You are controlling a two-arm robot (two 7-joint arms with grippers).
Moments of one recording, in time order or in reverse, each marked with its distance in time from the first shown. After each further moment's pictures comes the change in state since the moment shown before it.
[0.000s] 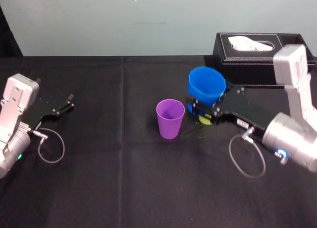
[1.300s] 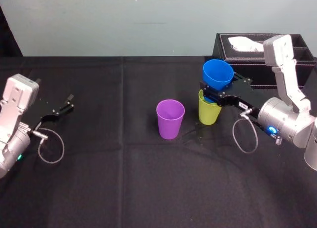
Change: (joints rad) left arm 0.000 0.000 0.000 0.000 0.000 0.000 0.000; right arm 0.206 -0.096 -0.031 0.327 -0.042 0.024 -0.053
